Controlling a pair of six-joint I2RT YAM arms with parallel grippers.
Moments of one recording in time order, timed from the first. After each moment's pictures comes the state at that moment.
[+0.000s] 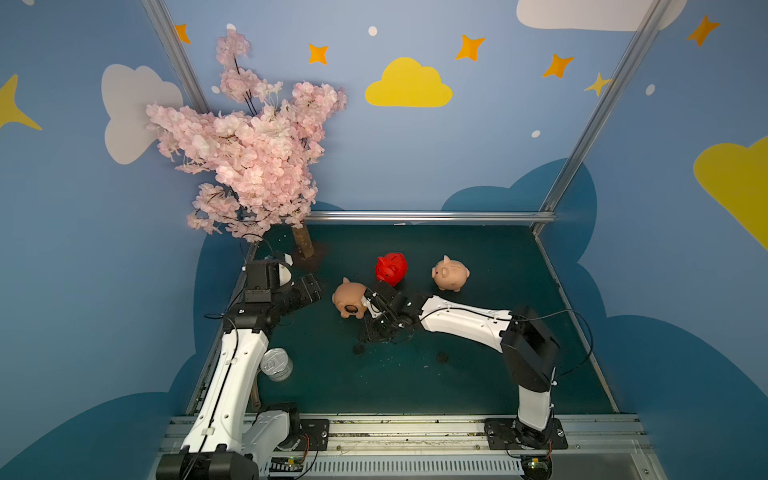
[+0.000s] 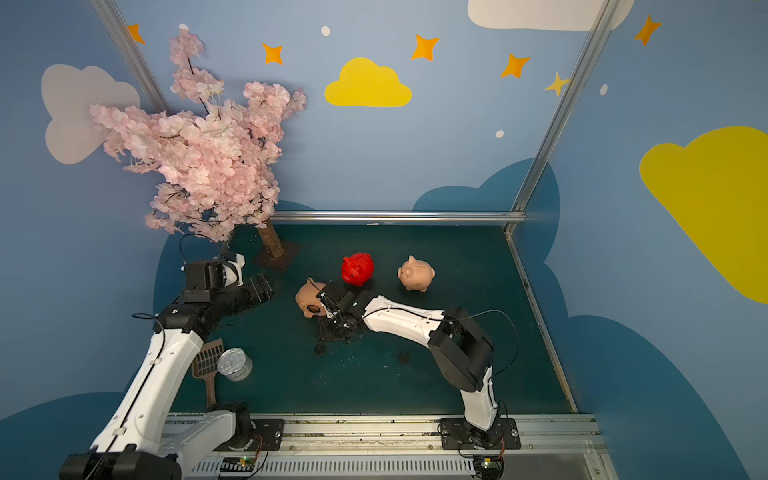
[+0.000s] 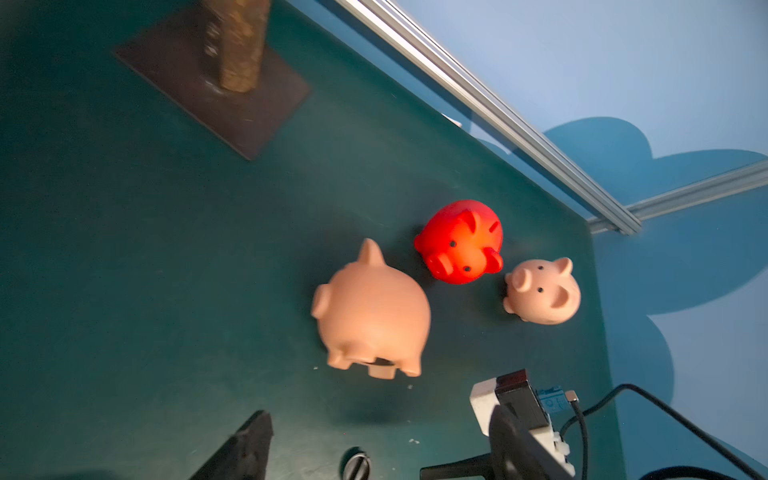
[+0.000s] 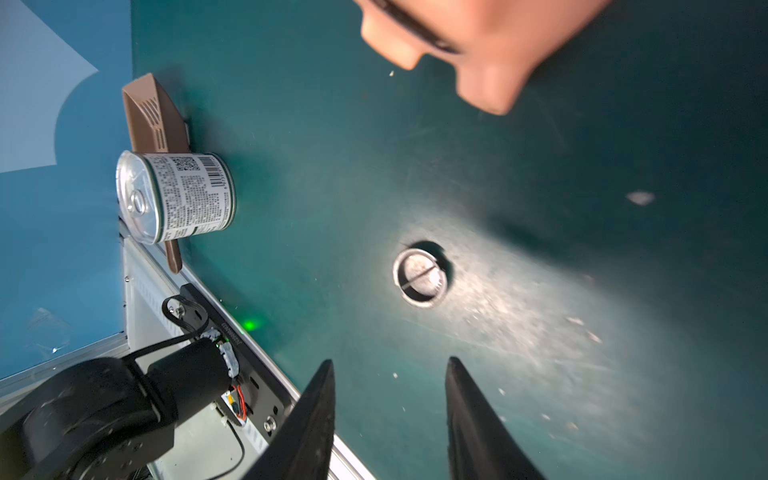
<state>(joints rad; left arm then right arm) 0.07 1.00 0.97 -0.71 0.31 -0.44 1.06 1.95 1.47 -0.57 -0.28 0.72</state>
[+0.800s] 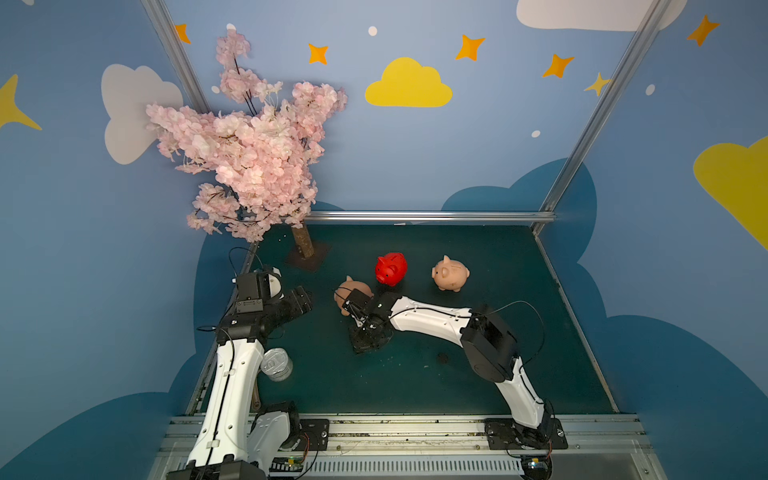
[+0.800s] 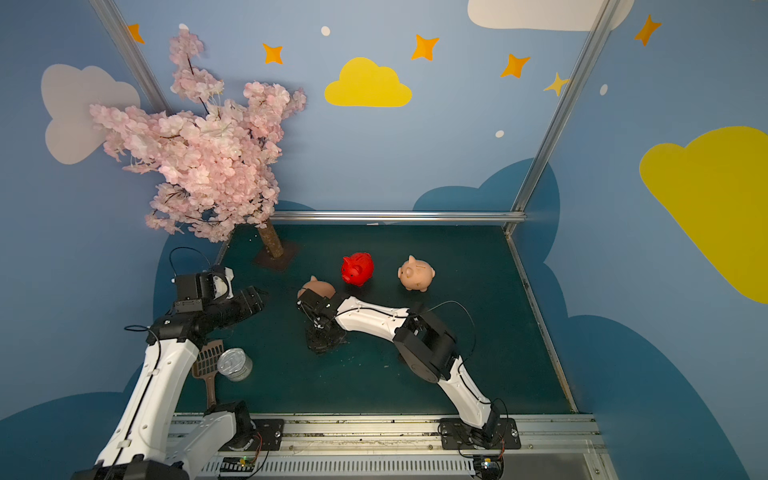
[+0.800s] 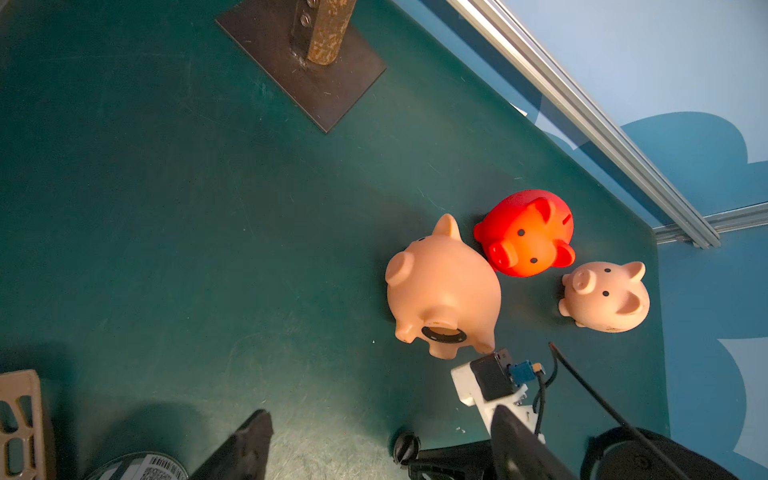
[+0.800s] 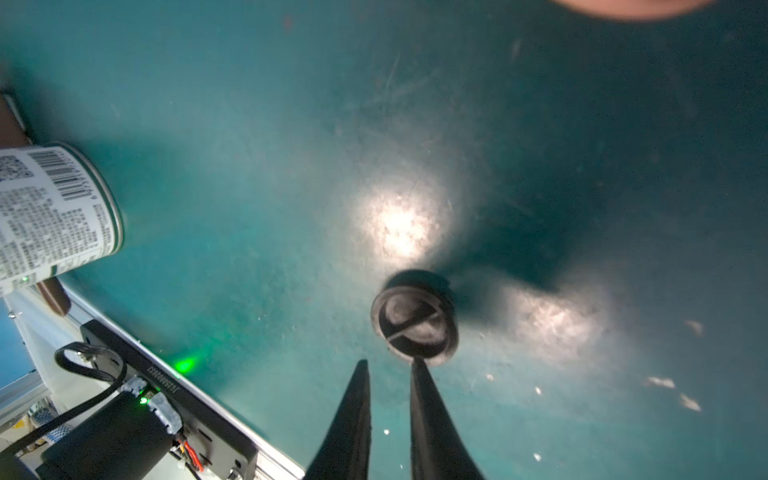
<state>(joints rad) 0.14 0.96 0.89 -0.76 0.31 -0.39 1.11 2.20 1.73 -0.78 -0.23 0.75</state>
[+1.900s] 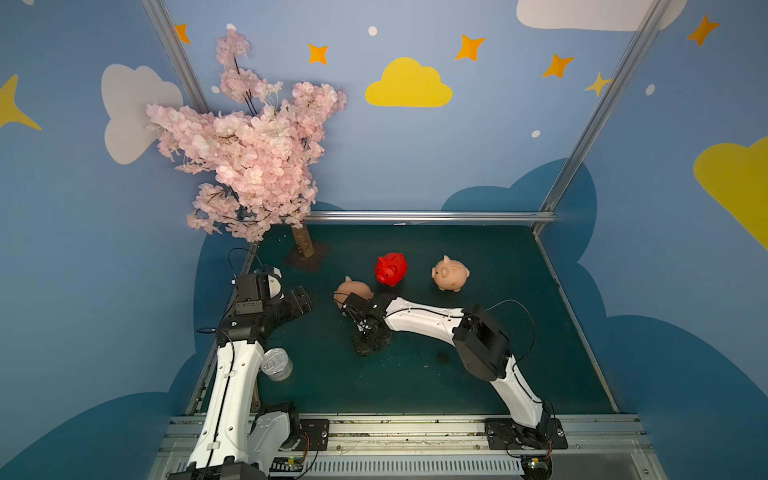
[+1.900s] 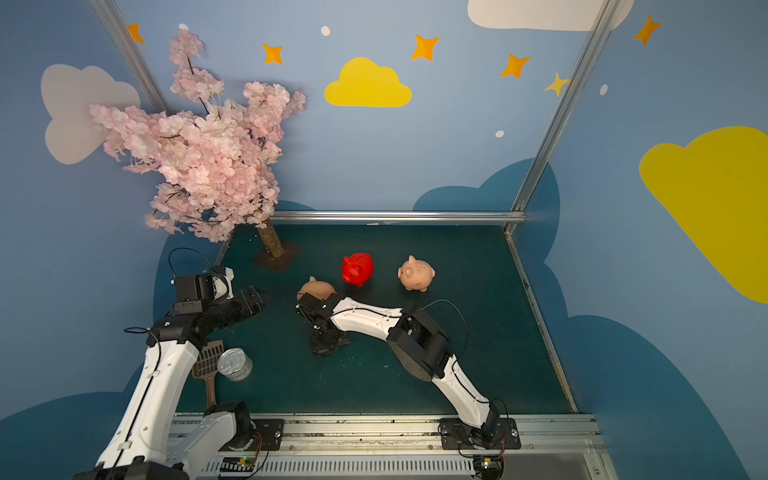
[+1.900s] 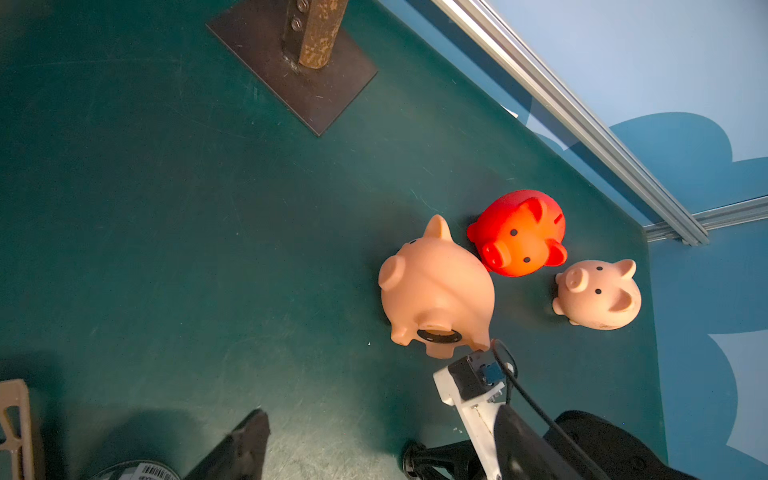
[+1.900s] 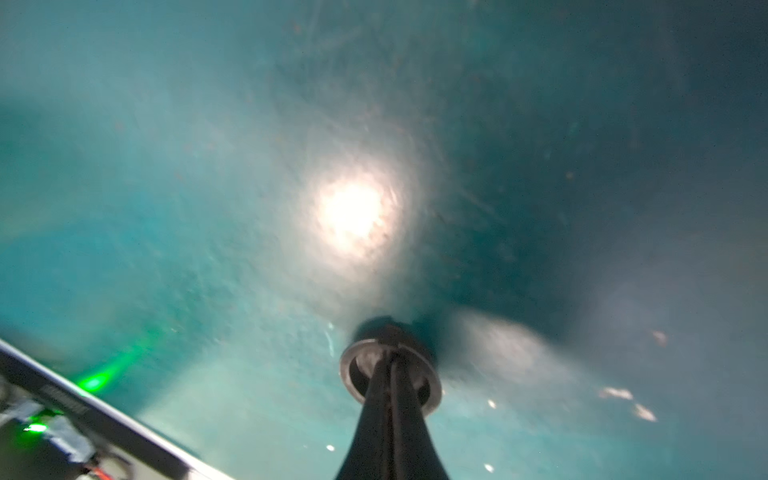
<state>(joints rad) 0.15 0.95 0.88 -0.74 0.33 -0.39 1.11 2.25 1.77 -0.90 -0.15 0.66</state>
